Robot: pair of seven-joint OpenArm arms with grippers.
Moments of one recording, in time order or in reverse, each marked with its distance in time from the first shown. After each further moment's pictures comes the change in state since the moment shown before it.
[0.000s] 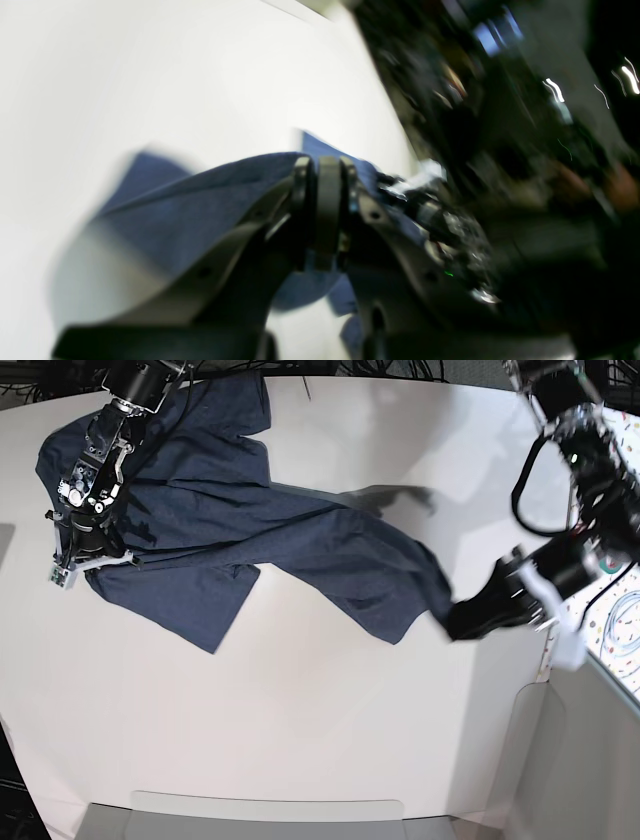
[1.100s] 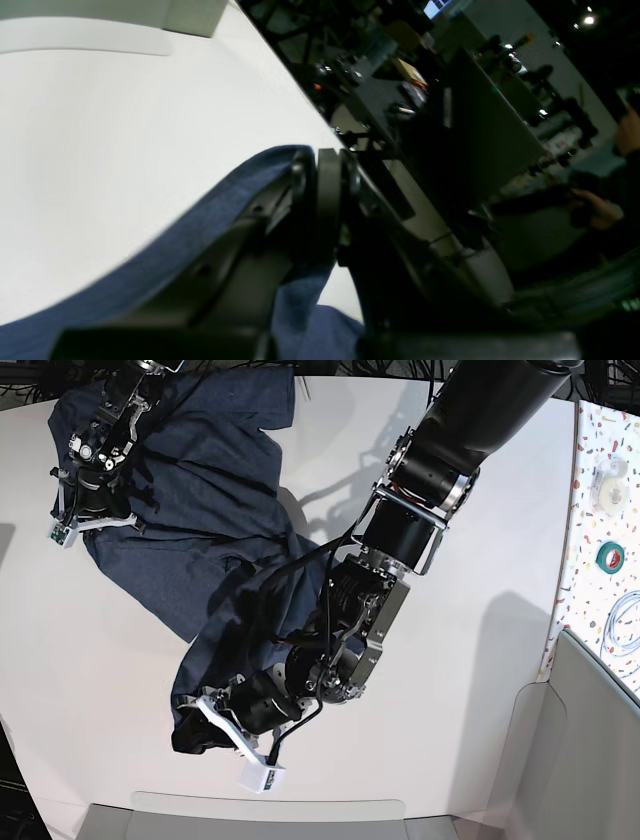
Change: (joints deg) left arm -31.2 27.5 46.1 -42.4 29.6 1.3 -46.5; right arm -8.6 -6.8 3.0 9.2 -0.4 -0.8 0.6
